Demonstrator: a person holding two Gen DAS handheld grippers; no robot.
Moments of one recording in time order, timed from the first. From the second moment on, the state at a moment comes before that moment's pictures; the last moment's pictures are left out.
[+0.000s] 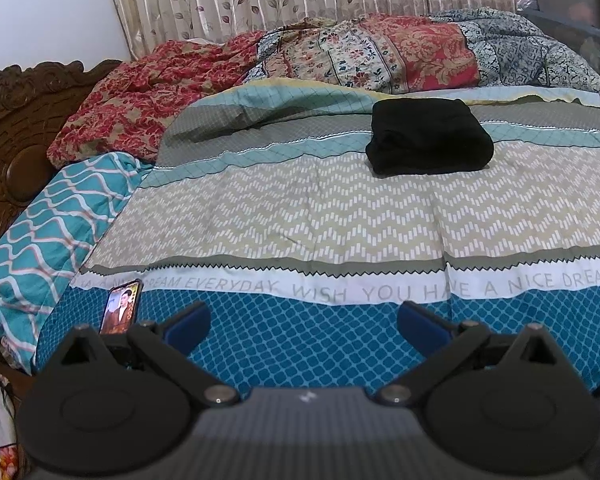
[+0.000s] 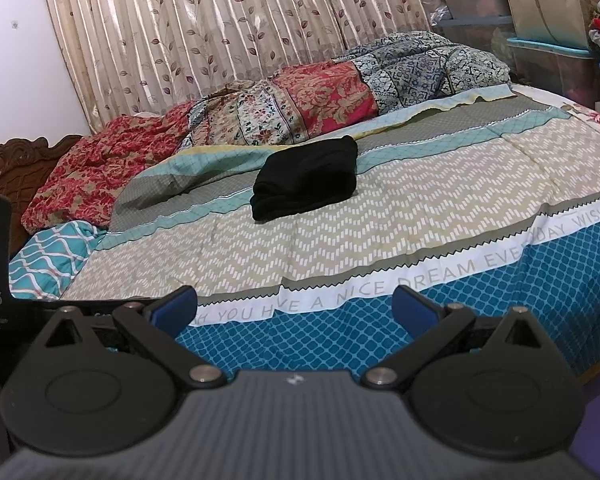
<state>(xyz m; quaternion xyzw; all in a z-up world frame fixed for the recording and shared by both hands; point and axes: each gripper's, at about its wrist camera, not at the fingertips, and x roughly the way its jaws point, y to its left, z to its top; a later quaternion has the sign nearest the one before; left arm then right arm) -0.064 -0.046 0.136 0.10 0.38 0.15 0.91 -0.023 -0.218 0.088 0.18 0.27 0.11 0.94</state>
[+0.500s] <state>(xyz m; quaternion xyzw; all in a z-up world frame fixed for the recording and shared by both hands) -0.064 -0.047 0.133 0.09 0.39 0.14 0.90 -0.023 -0.218 0.088 0.18 0.27 0.11 0.94</state>
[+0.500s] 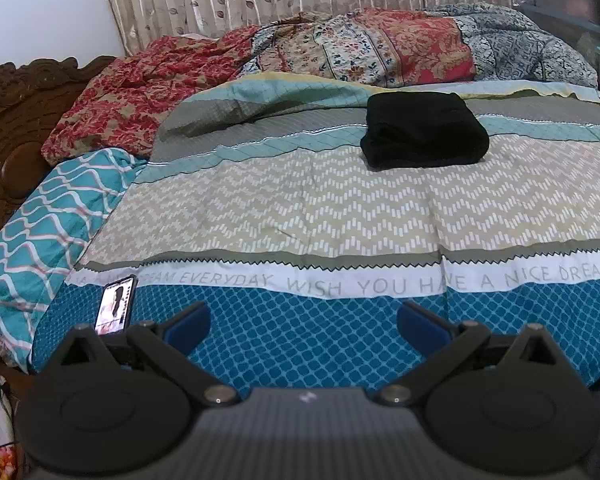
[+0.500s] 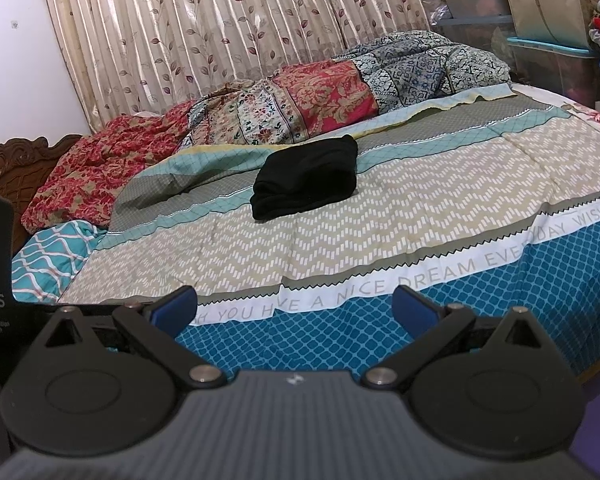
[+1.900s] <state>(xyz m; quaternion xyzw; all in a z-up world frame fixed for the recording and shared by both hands) -0.052 -0.058 0.122 0.08 0.43 0.10 0.89 -0.020 -0.225 0.089 0.17 0.27 0.10 0.94</state>
